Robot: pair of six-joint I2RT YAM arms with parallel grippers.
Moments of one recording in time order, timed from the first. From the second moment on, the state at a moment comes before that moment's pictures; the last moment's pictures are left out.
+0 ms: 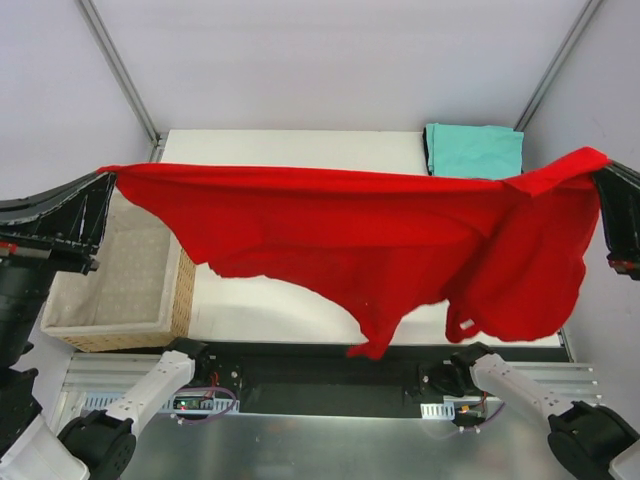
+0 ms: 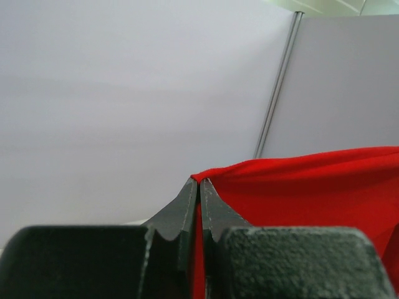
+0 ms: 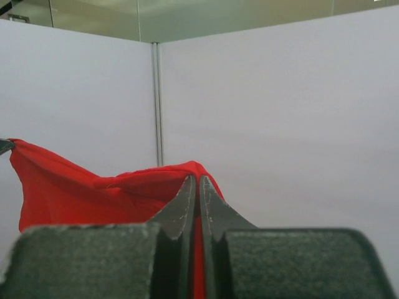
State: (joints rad) left arm -0.26 0.79 2.00 -0.73 0.17 -0.31; right arm 0.51 0.87 2.13 -0.66 -0.14 0.09
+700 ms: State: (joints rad) left arm -0.28 0.71 1.45 -0.60 -0.06 -0.25; right arm 0.32 1.01 1.67 -0.45 -0.24 0.24
